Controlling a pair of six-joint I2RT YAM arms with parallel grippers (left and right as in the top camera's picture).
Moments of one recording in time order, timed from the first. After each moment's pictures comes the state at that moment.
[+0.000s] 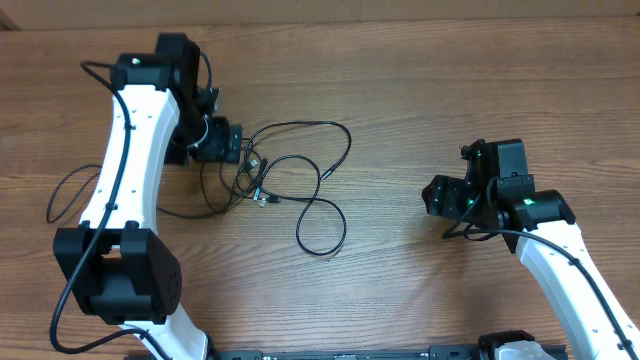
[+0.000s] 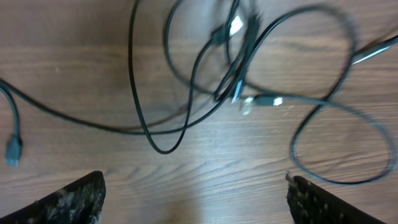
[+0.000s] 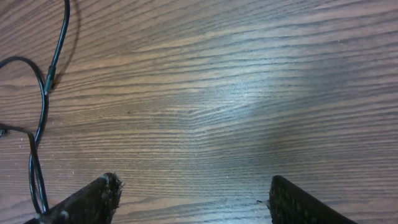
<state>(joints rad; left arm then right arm) -0.03 1.87 1.74 -1.43 0.07 -0.03 0.12 1.26 0.84 -0.72 -0.17 0.33</state>
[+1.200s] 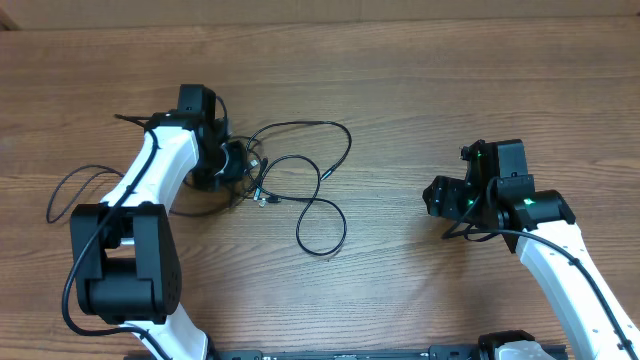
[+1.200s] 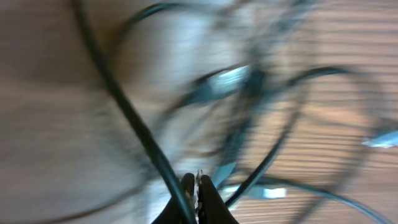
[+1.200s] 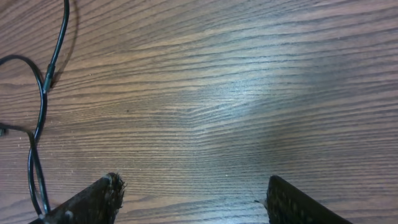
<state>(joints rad) -0.04 1.87 1.28 -0.82 0.26 -0.21 0.12 1.26 0.84 -0.72 -0.17 0.33</state>
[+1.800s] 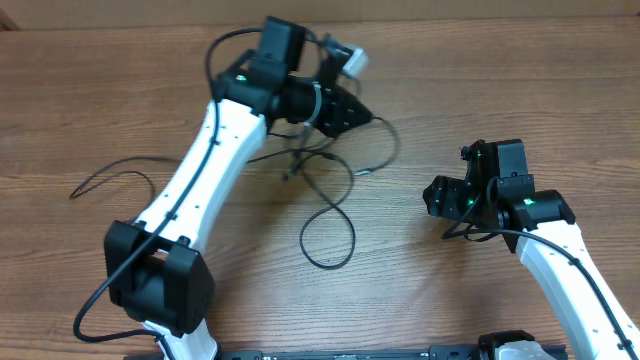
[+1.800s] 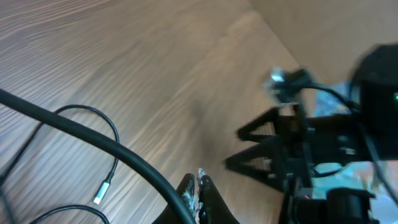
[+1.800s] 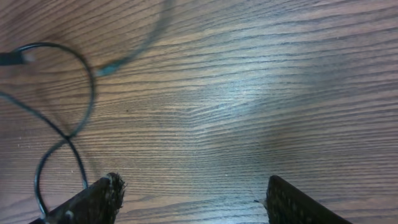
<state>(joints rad) -0.40 1.87 1.73 -0.77 0.83 0.04 0.12 1.26 0.84 -0.72 -0.17 0.33</state>
